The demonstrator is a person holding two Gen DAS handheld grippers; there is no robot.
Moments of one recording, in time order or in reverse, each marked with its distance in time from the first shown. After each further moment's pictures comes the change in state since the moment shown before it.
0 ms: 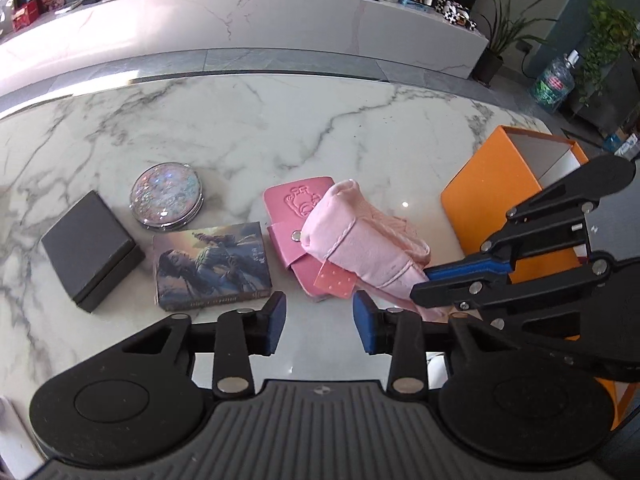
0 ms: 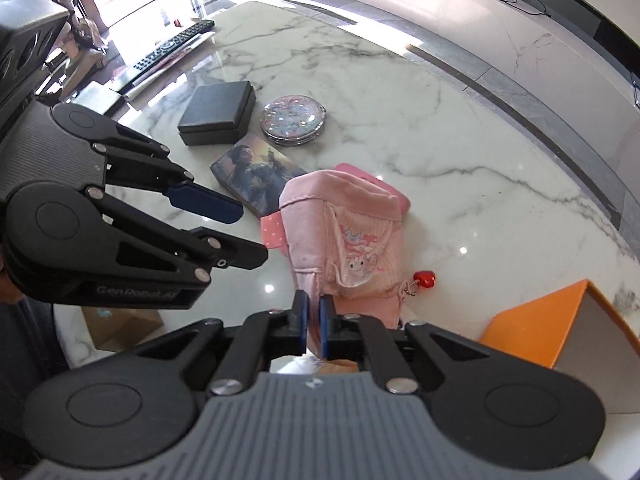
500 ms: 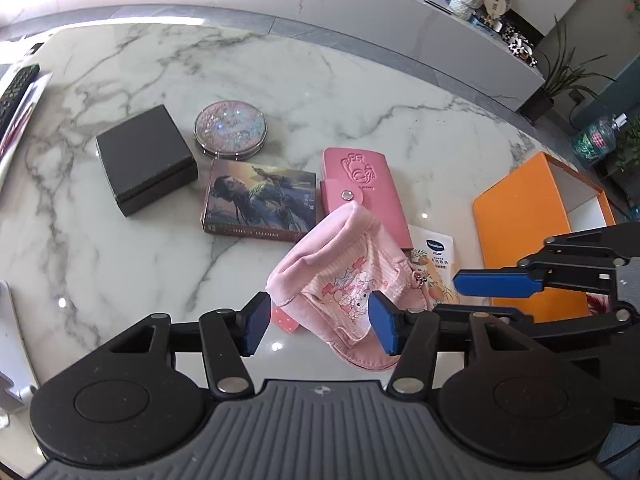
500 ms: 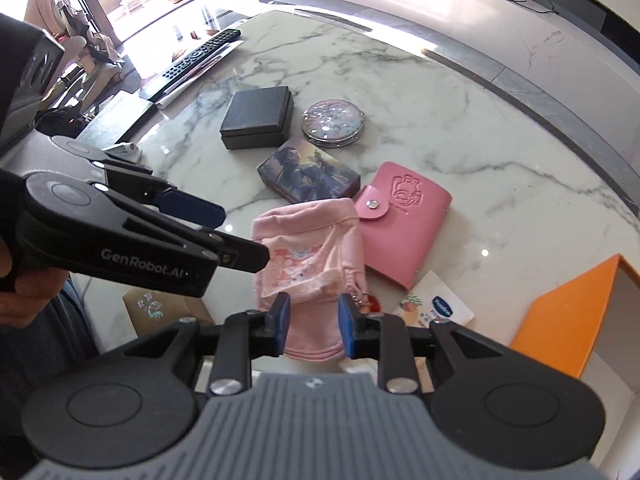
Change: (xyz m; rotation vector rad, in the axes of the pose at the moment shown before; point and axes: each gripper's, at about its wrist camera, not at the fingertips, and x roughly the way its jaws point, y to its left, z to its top) left arm -0.003 0.023 -0.022 -0.254 0.046 0.032; right arm -0.009 0.025 -0.012 0.015 -0.022 0.023
